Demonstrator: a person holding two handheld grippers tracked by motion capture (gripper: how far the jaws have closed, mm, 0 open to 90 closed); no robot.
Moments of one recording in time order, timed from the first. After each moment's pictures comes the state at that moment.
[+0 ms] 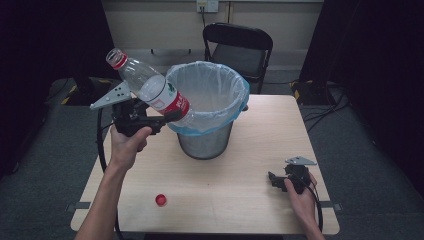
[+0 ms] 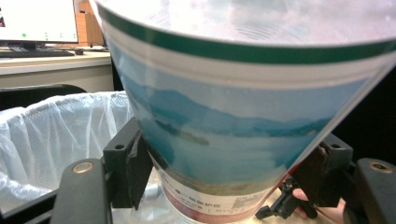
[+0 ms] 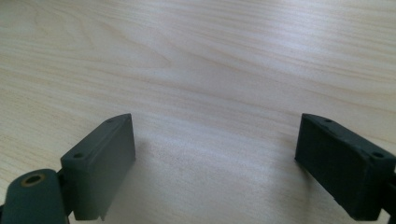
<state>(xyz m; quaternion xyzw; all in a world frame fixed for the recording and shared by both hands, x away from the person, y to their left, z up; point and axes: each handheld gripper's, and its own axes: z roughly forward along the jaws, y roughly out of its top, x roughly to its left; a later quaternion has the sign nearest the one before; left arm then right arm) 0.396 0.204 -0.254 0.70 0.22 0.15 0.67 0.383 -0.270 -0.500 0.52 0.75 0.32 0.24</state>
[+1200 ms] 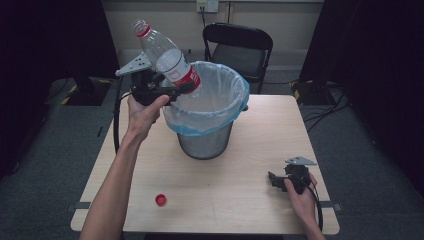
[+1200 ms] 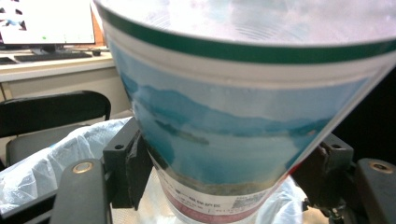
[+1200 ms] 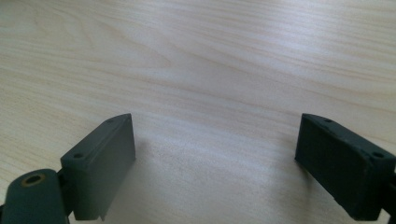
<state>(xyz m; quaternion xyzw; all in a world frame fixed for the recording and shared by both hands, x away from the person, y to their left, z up) 0.466 0.178 -0.236 0.71 0.24 0.18 0.64 0.383 -0.270 -0.500 0.52 0.75 0.32 0.24</state>
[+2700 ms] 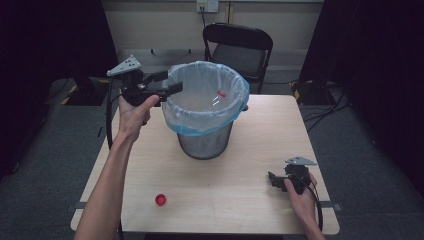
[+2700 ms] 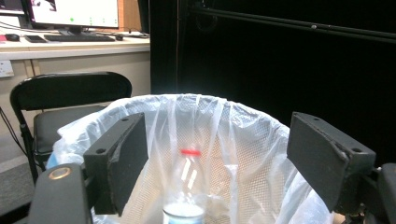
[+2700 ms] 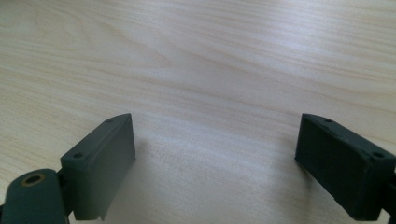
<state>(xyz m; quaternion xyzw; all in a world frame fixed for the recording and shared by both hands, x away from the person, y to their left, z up) 0.468 0.209 -0.246 0.70 0.29 0.18 0.63 0.383 -0.270 -0.500 0.52 0.75 0.32 0.24</state>
